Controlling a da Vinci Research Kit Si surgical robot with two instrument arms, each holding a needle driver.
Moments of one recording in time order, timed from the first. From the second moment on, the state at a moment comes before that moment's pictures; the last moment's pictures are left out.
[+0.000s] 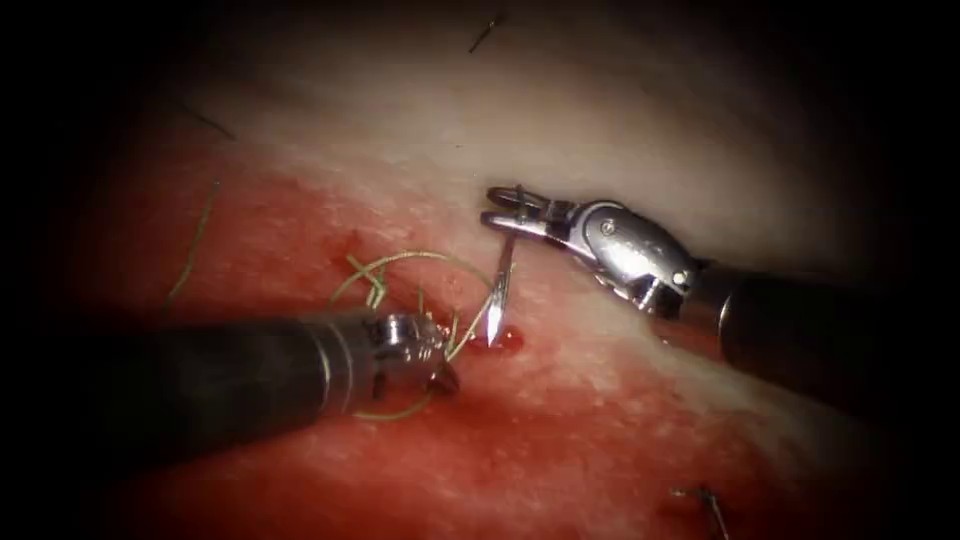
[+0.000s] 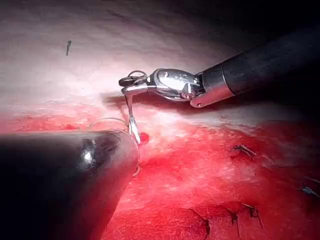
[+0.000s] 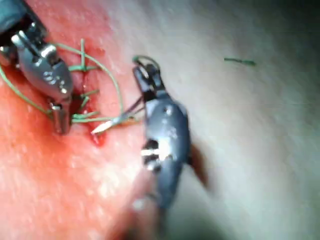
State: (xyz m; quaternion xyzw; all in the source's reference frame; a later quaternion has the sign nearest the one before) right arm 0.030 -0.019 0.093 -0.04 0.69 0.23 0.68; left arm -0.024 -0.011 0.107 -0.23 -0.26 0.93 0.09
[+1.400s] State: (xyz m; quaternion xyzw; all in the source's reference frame) right arm 0.026 -0.020 0.089 -0.02 0.70 0.25 0.67; left arm -0.025 -0.007 0.115 -0.20 -0.34 0.91 0.08
